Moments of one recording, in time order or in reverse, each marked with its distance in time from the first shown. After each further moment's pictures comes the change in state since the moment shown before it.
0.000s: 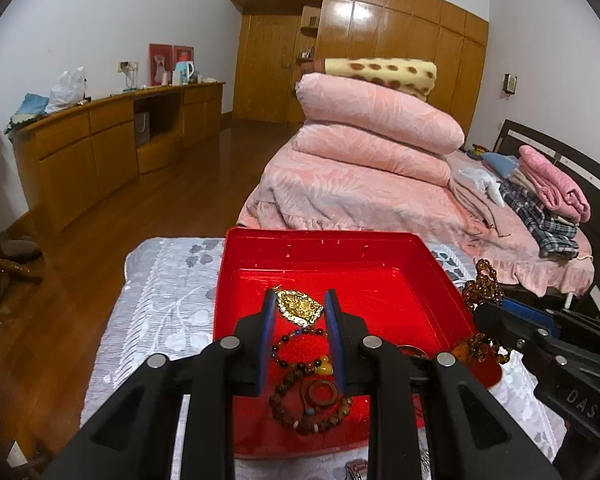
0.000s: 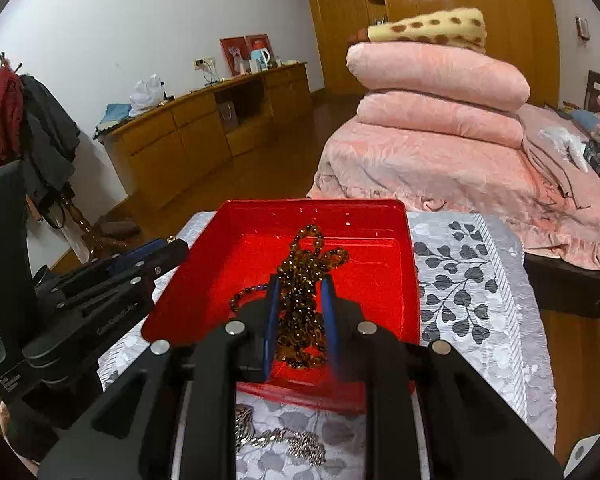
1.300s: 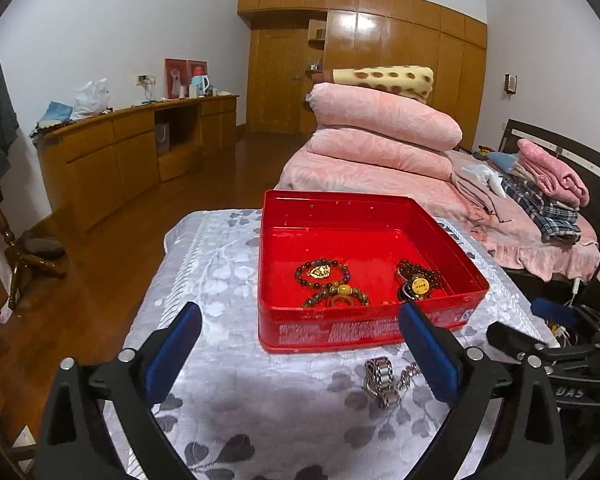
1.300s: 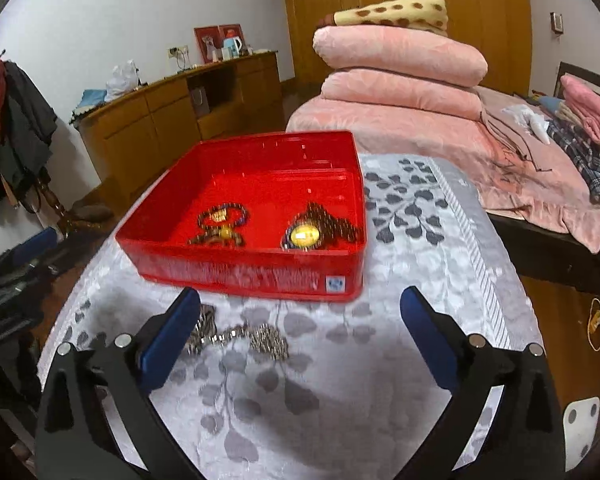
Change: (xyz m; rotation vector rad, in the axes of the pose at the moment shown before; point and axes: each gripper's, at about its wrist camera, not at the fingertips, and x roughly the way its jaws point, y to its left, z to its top) left arm -0.085 0.007 -0.068 0.022 -0.060 0.058; right arm -0.039 -0.008 -0.094 0.013 0.034 -0.124
